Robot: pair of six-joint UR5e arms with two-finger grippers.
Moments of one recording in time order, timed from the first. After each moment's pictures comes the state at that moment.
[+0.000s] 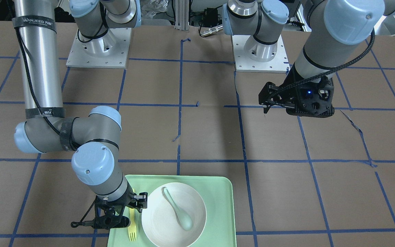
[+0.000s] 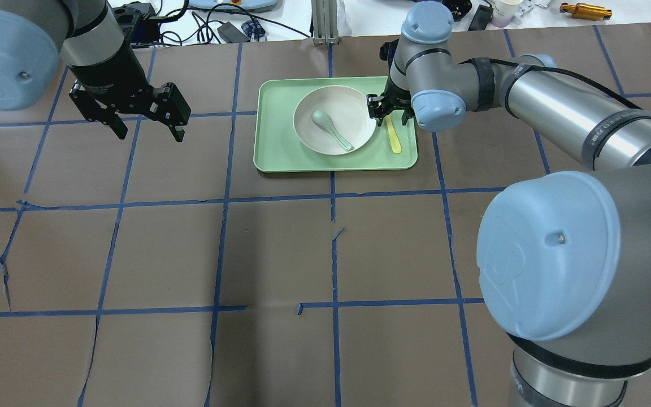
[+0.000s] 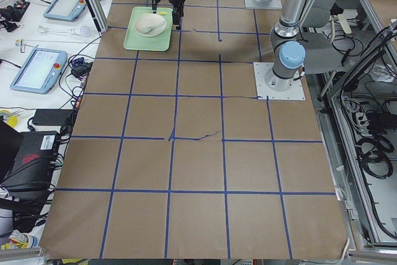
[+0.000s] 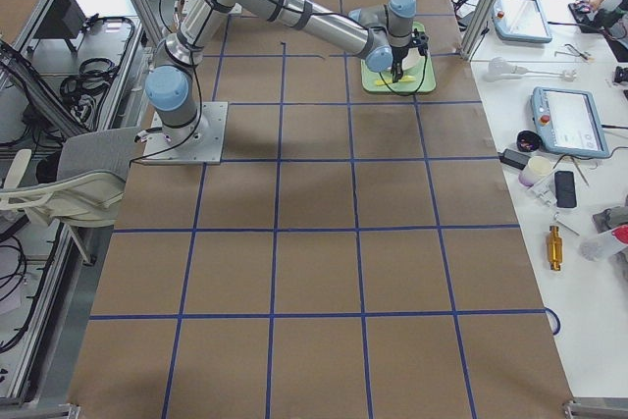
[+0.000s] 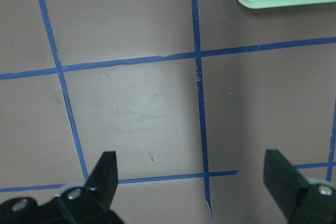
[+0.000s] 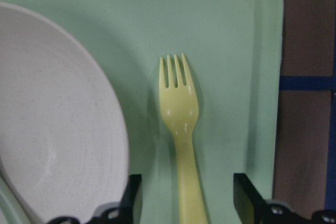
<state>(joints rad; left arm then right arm) -1.53 -1.68 -1.54 -1.54 1.60 0.13 1.68 -0.88 1.42 -2.26 -1.52 0.08</state>
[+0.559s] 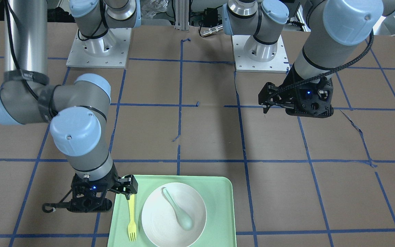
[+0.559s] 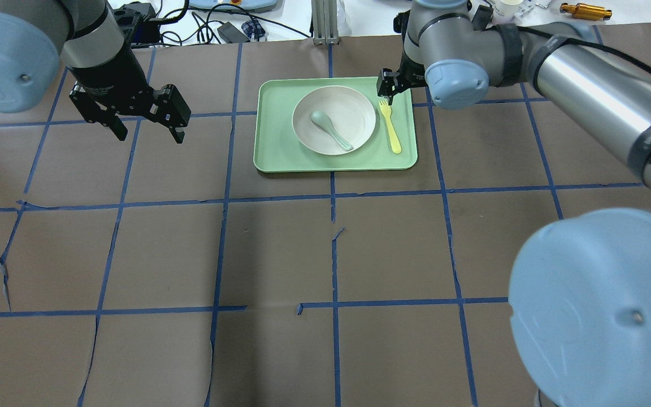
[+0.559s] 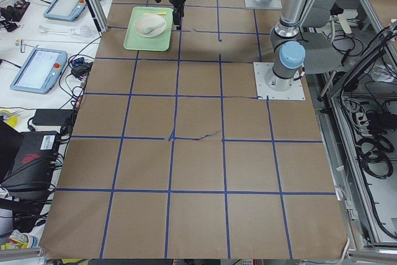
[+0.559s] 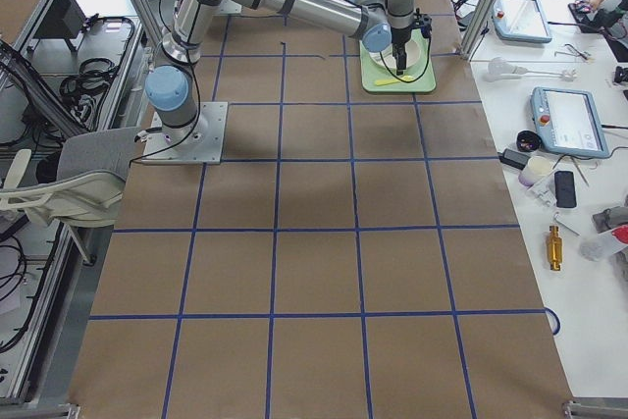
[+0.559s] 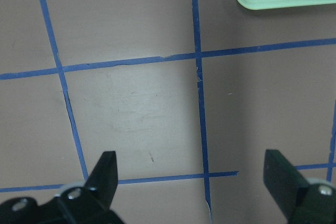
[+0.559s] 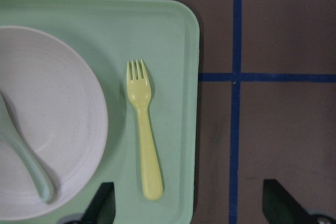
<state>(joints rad) -1.53 -1.68 -1.55 -1.54 1.60 0.12 1.67 -1.07 1.41 -2.08 -1.61 0.07</state>
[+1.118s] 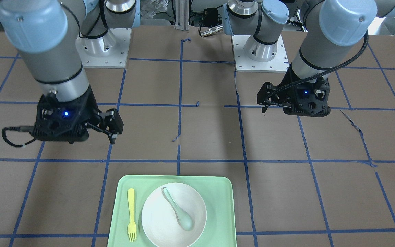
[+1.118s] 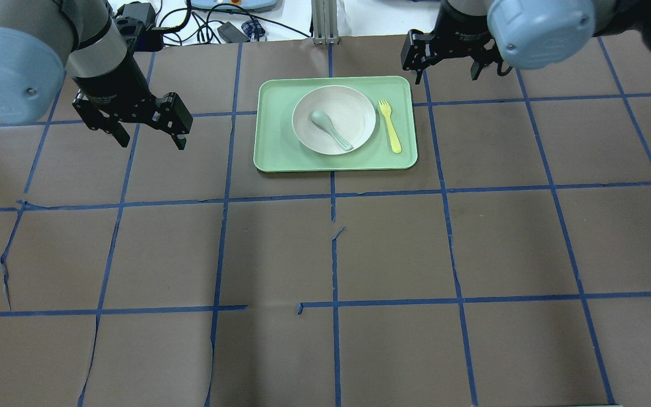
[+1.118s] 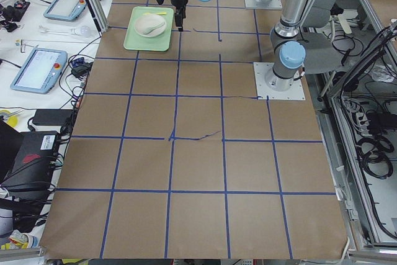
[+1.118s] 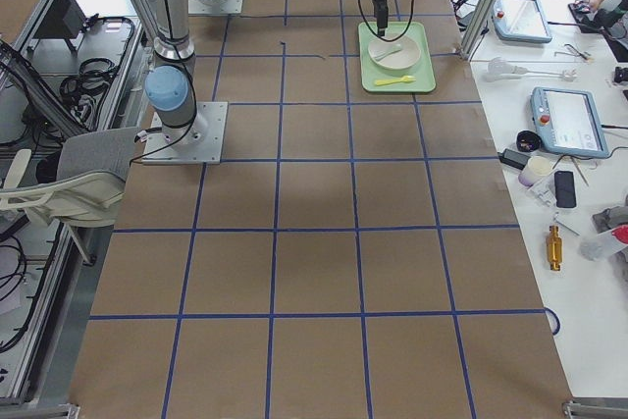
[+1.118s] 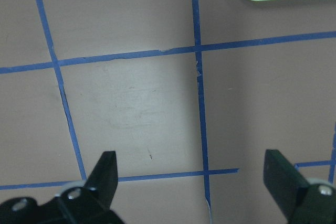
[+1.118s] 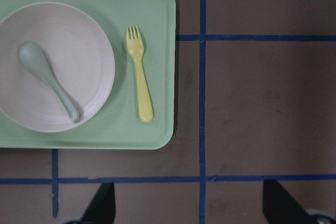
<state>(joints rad) -1.53 -1.67 -1.58 -1.51 1.60 0.12 1.66 -1.37 1.43 -1.78 -1.60 0.08</state>
